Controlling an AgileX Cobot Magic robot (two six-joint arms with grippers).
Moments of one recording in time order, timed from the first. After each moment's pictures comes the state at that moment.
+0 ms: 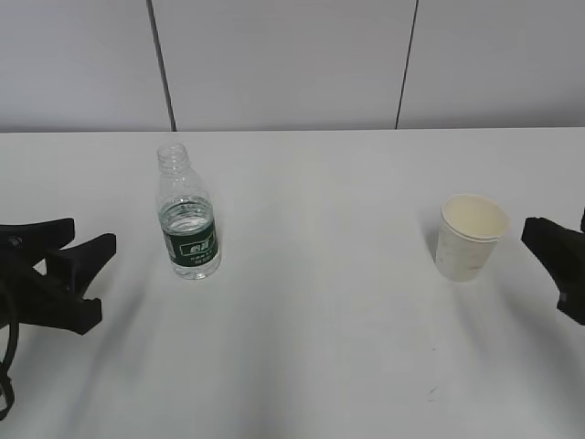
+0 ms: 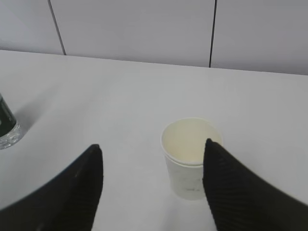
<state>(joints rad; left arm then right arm) -0.33 1.46 -0.19 0.16 -0.94 -0.04 0.16 0.97 -0.19 -0.15 -0.43 0.14</state>
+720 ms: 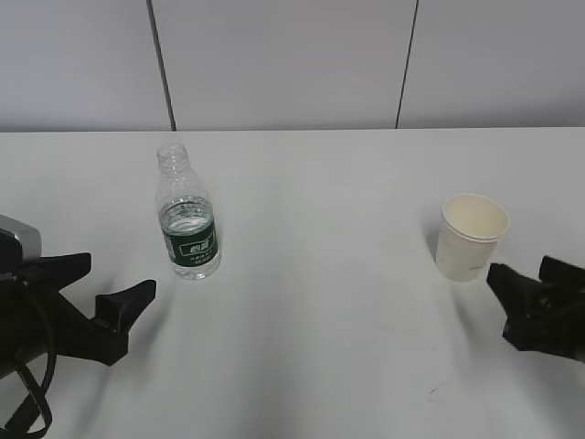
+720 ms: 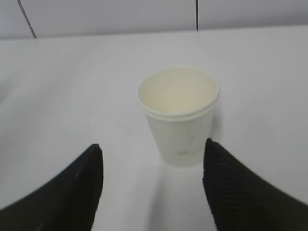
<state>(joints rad) -0.33 1.76 -0.20 0.20 -1.14 -0.06 0.16 1.61 -0.09 -0.01 -1.13 0.10</state>
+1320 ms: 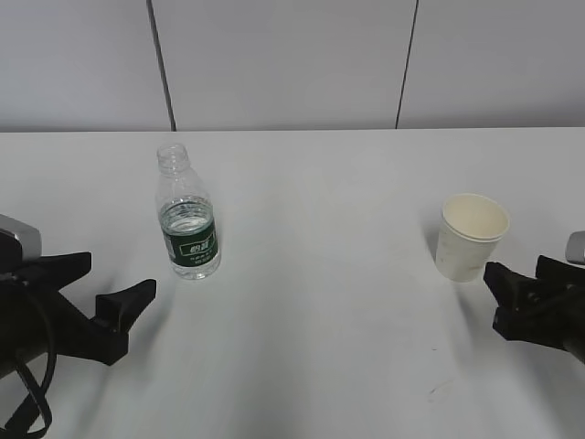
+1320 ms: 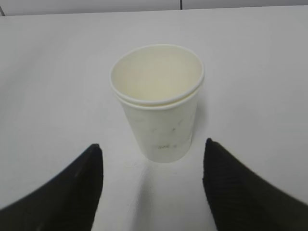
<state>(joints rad) -0.33 1.76 -0.20 0.20 -1.14 -0.06 0.16 1.74 -0.15 0.05 -1.14 0.06</state>
